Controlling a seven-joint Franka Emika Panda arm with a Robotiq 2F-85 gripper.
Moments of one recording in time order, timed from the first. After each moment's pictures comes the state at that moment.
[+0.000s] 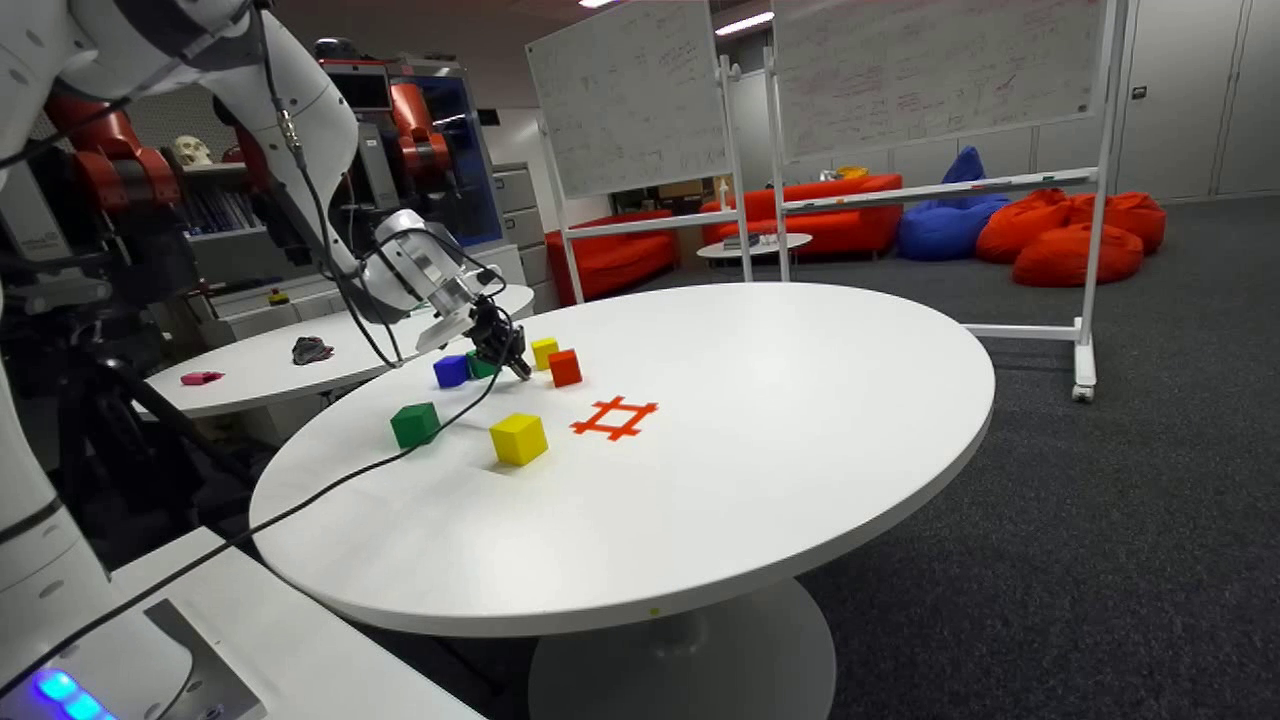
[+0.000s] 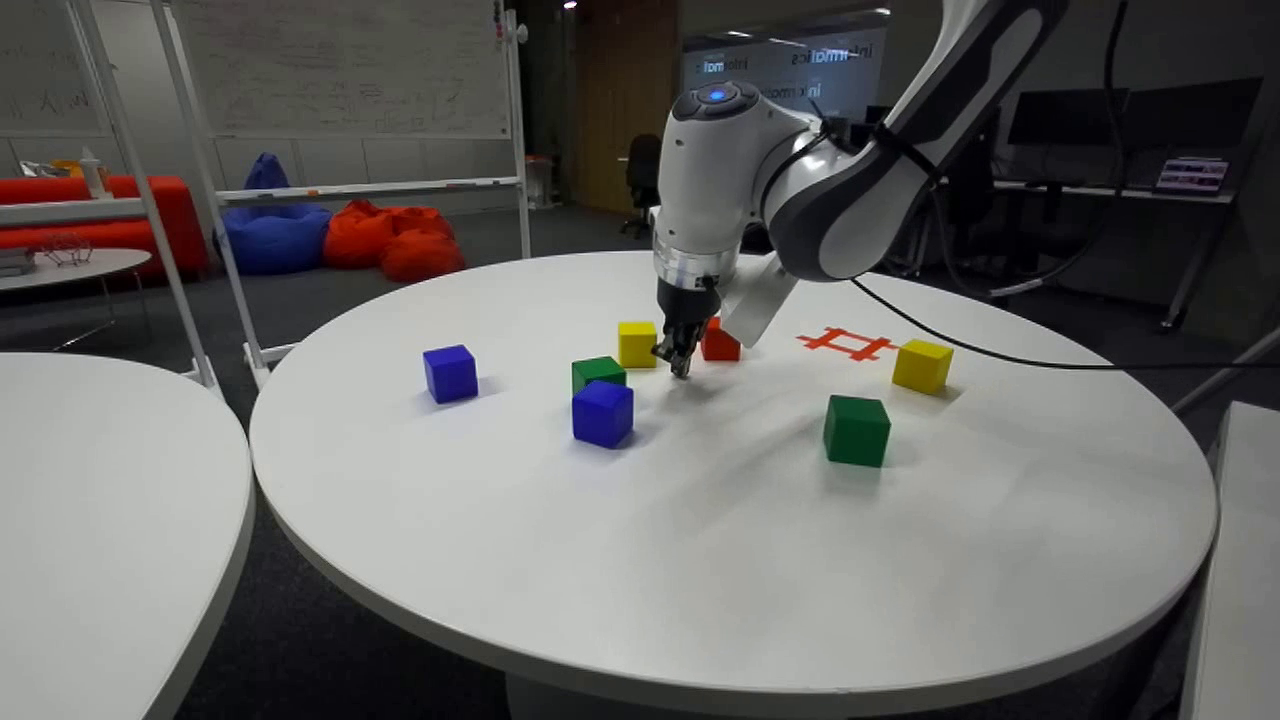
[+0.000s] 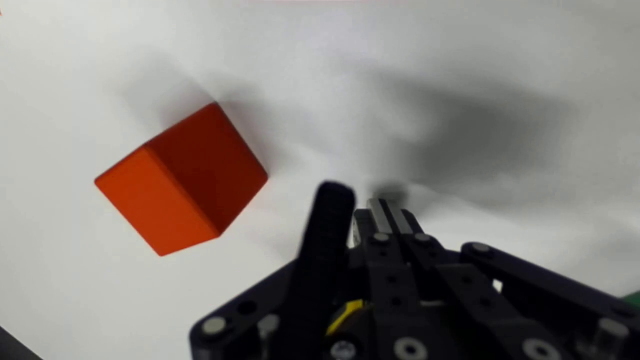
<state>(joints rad) 0.34 0.68 0.00 -1.84 -0.82 2.63 0.76</state>
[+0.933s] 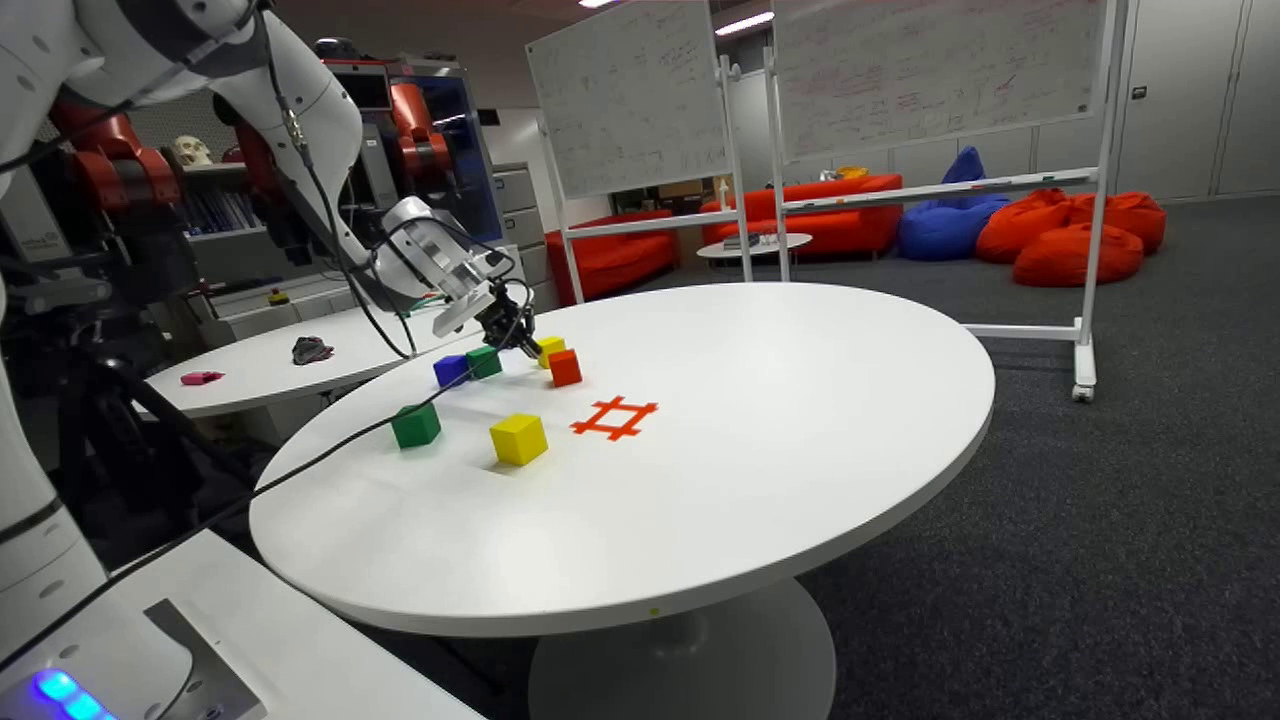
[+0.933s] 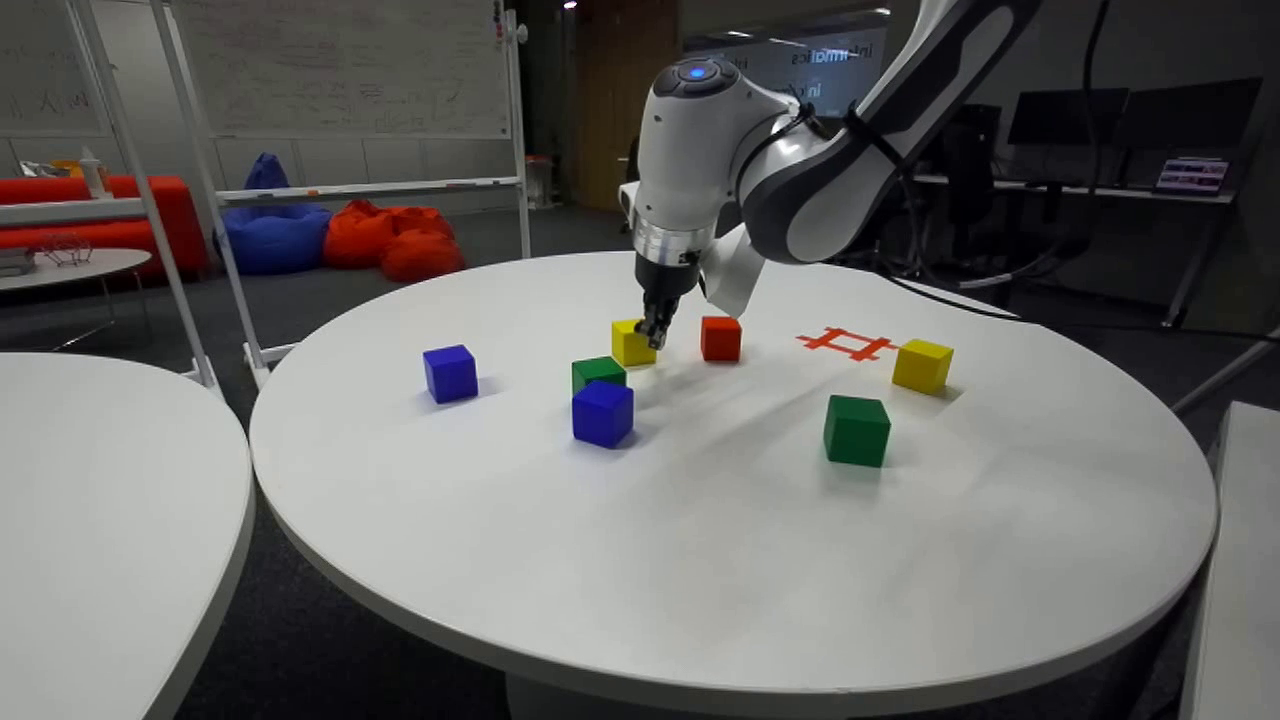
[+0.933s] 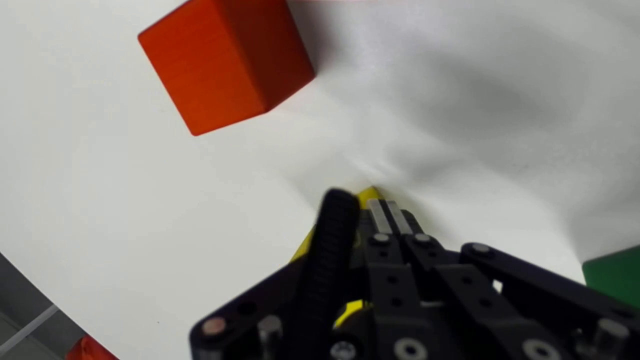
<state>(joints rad) 0.36 0.70 -0.03 -1.75 -0.82 2.62 0.57</state>
